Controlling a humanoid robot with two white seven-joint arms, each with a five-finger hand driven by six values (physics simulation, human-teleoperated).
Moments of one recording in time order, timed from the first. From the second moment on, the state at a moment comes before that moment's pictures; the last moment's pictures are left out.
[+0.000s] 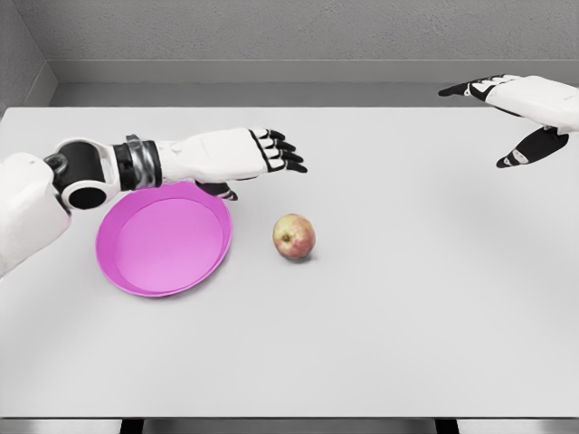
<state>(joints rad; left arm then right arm) -0.89 0.56 -0.96 -1.36 -0.55 -0.61 -0.26 -0.60 -0.99 0.42 -1.73 0.13 -0.10 0.61</state>
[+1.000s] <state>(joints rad) -1.00 0.49 -1.21 -1.41 -0.67 -0.61 -0.38 -0.59 -0.97 0.42 -1.73 0.13 -0.10 0.61</state>
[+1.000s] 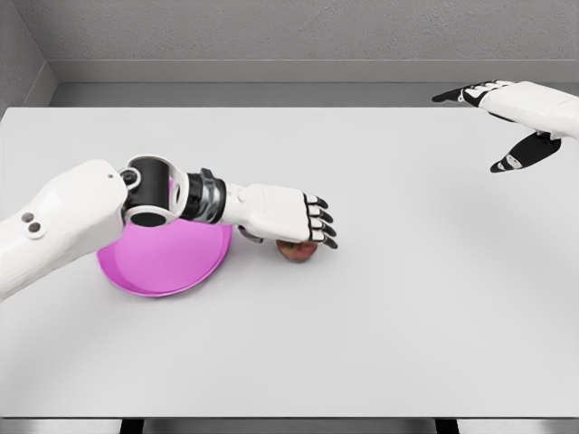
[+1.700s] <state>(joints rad) -1.02 0.47 -1.26 -1.41 -0.69 -0.61 -0.39 -0.59 -0.97 0.42 -1.73 0.13 -0.10 0.61</state>
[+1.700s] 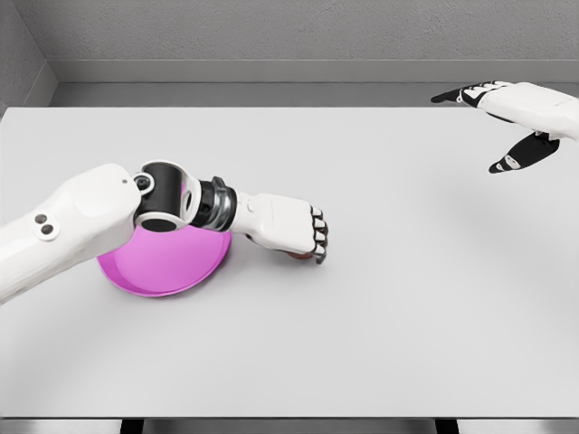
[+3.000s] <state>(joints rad) -1.02 0.96 -1.13 -1.69 -0.56 -0.61 -0.38 -0.58 -0.97 0.42 -1.72 0.13 -0.10 0.61</state>
